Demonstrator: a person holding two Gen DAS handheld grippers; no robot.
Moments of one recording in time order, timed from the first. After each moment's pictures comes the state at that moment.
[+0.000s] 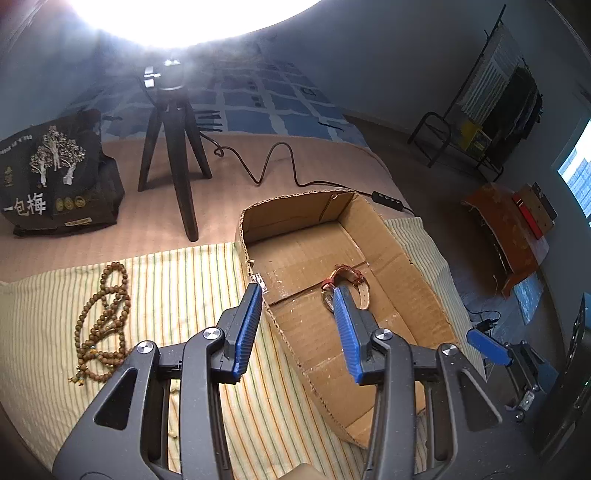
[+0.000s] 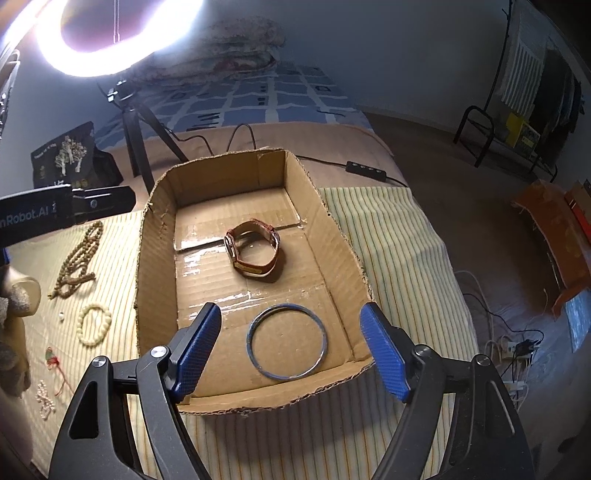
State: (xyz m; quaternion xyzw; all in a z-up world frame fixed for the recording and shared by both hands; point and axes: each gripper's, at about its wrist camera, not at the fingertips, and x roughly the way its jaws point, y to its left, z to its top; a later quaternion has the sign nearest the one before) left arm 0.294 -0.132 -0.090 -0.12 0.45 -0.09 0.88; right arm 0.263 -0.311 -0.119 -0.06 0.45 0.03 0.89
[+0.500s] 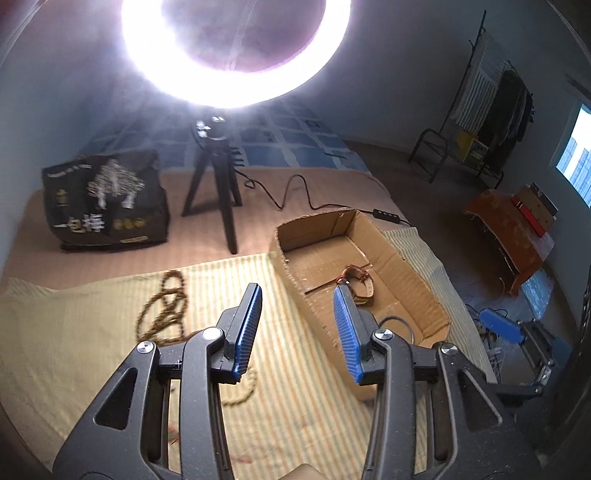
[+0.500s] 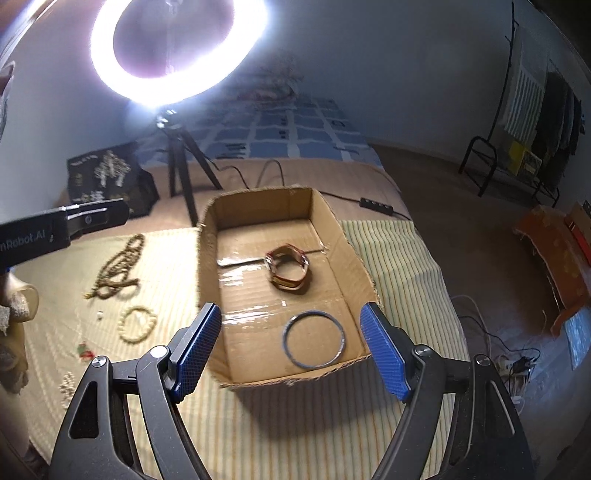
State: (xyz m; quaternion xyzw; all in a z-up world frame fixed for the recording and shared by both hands) left arm 0.219 -0.098 -0.039 -0.09 0.39 -0.07 0.91; right arm 0.214 -0.284 -0.075 -0.07 0.39 0.06 0.92
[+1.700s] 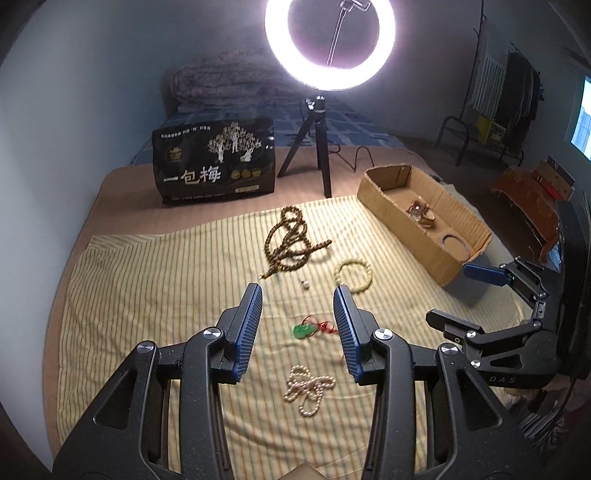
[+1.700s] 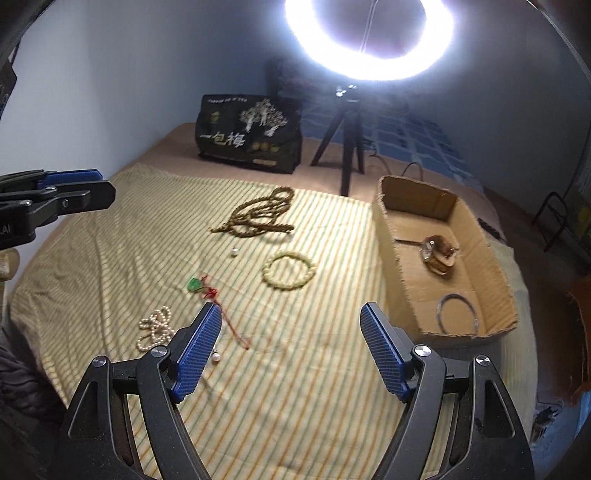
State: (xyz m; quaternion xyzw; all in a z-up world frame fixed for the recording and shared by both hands) left arm 0.072 0.022 -0.063 -0.03 0.39 -0.03 0.92; right arm 0.125 -0.159 -0.118 -0.14 0.38 0.22 0.88
